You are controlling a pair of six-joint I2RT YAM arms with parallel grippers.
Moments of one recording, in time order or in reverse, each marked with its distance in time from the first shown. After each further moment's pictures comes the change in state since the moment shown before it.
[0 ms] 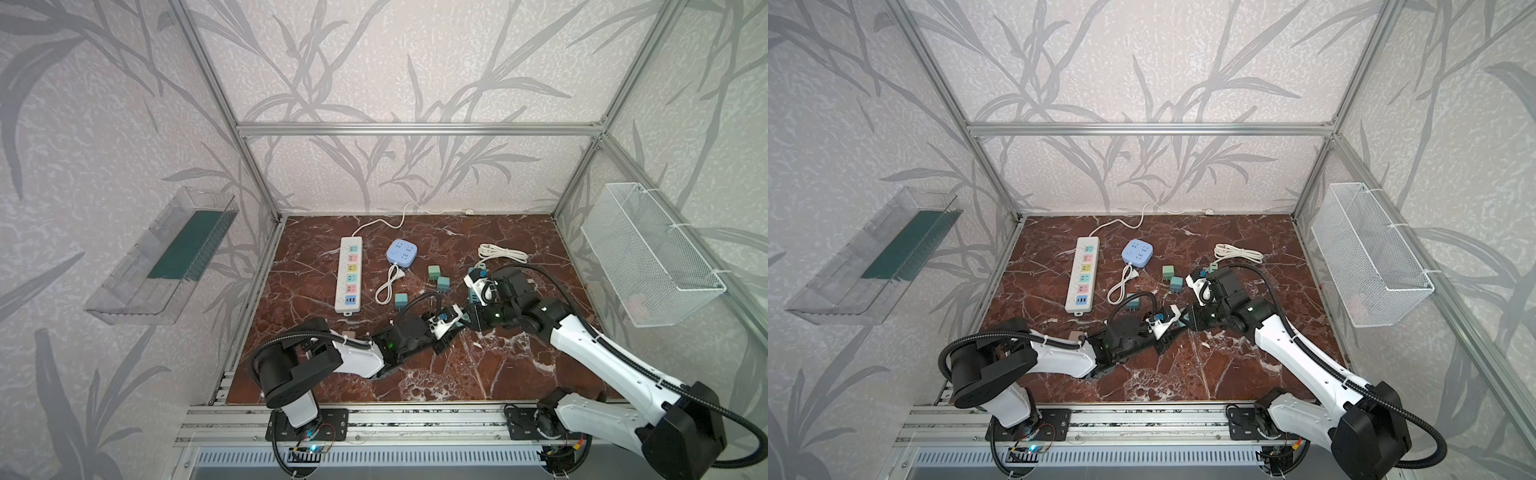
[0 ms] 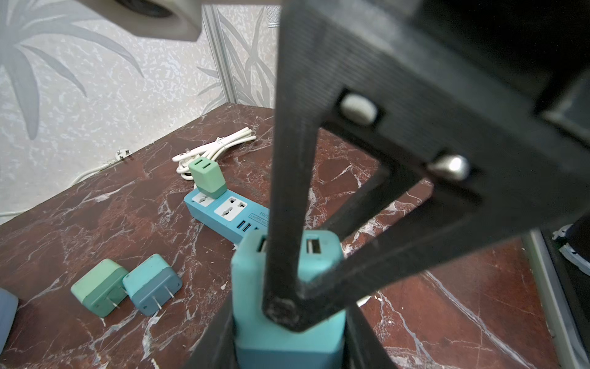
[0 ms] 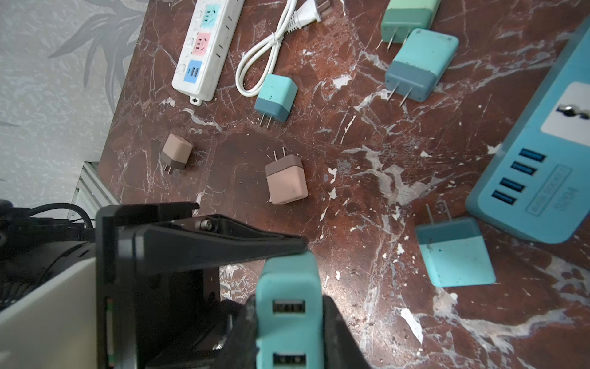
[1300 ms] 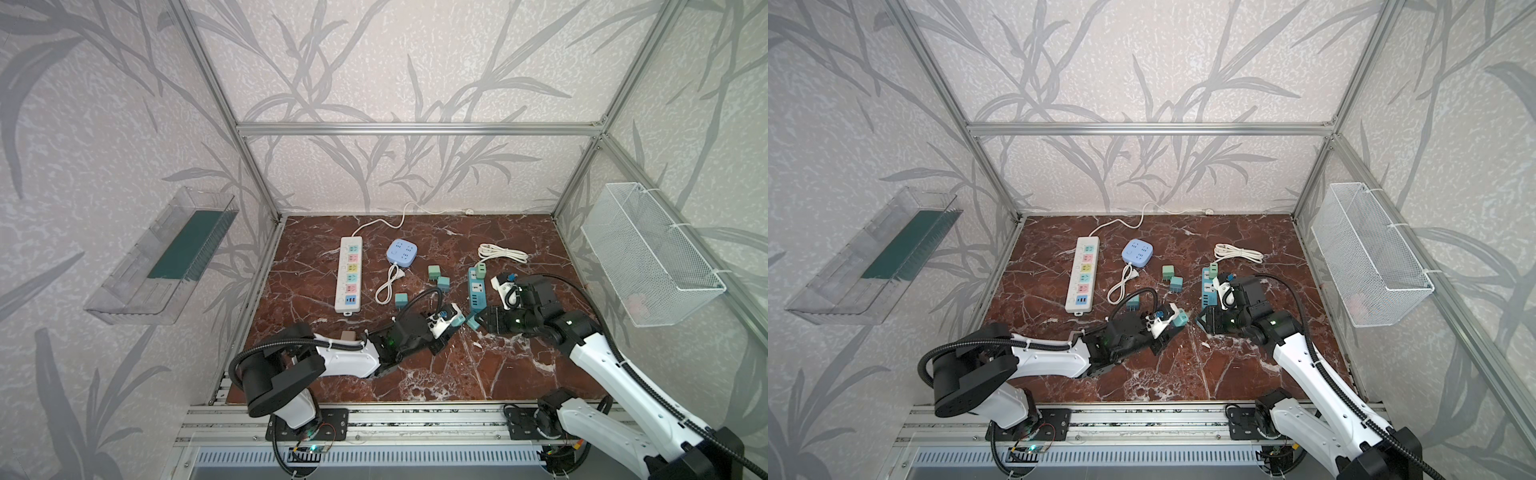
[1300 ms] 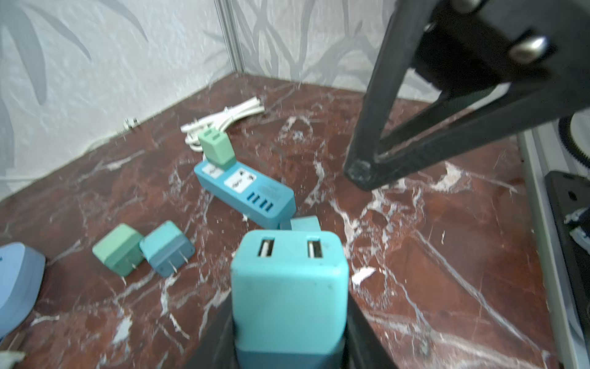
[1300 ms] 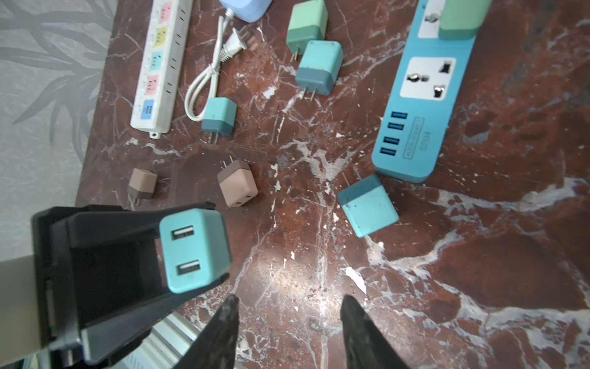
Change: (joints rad) left arm -0.004 -0.070 0.009 -0.153 -0.039 -0.004; right arm -0.142 -0.172 -0.061 -0.093 0.051 0.038
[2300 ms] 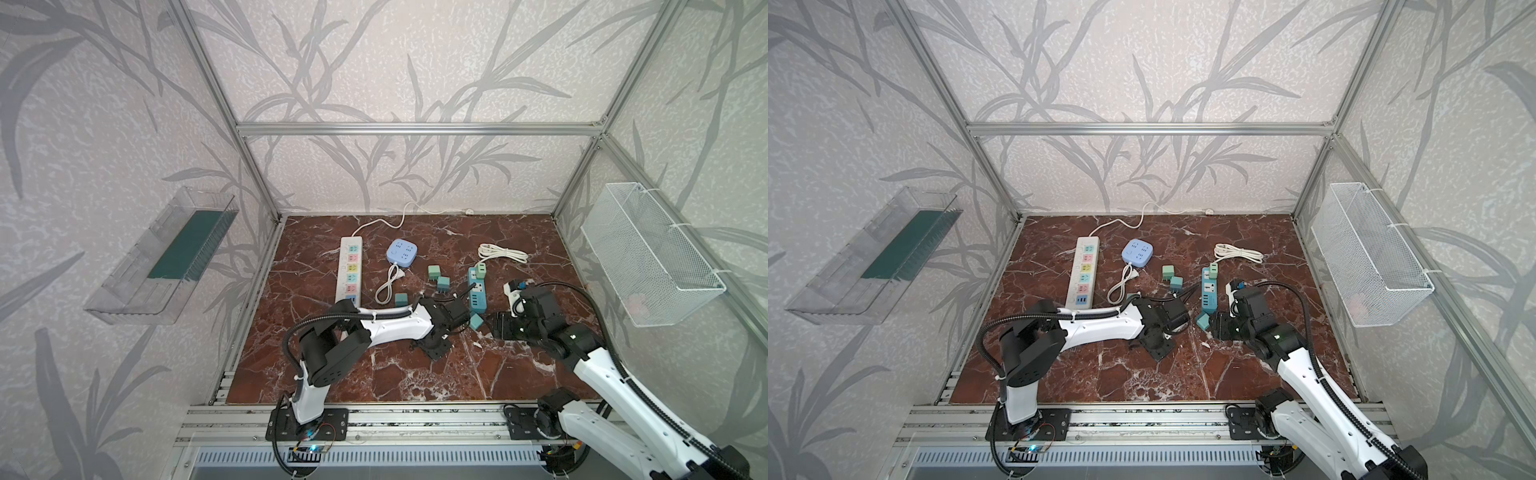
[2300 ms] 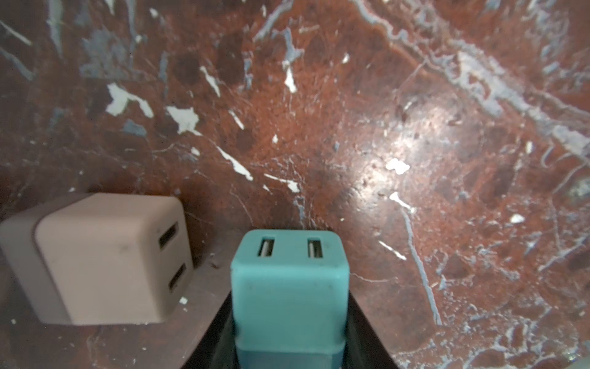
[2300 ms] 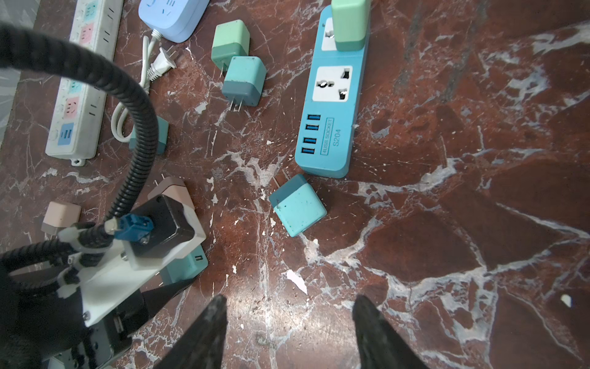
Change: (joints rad) left arm 0.000 0.338 0.721 -1.542 0.001 -0.299; right arm -0.004 -0.115 -0.133 0.021 0.231 0.029
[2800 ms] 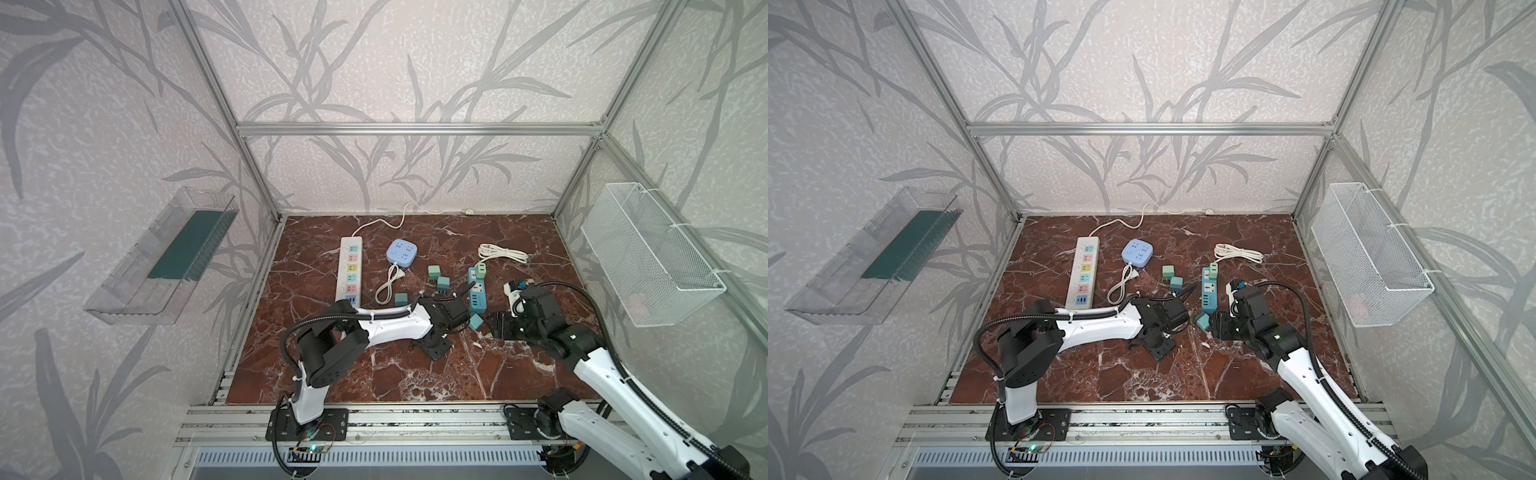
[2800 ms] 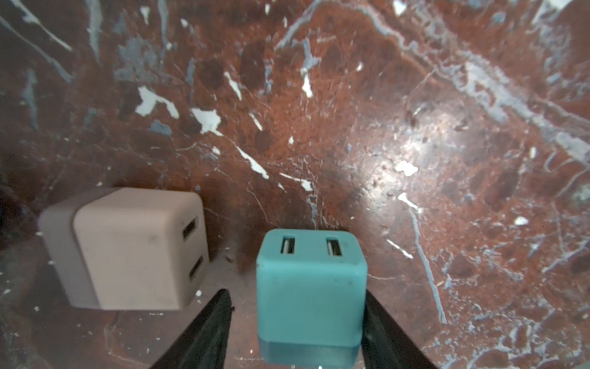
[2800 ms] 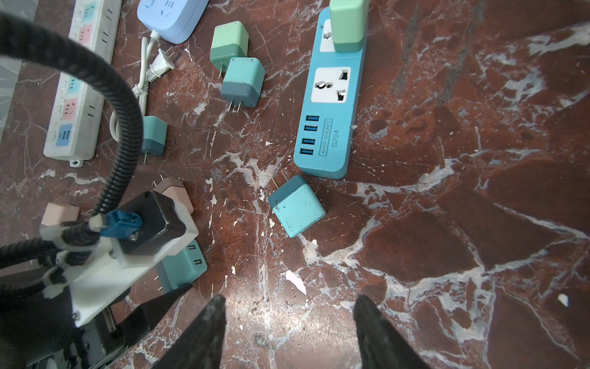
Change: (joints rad) left arm 0.000 -0.005 0.002 -0.014 -0.016 -0.020; right arm 0.002 0.000 0.000 0.000 0.006 0.001
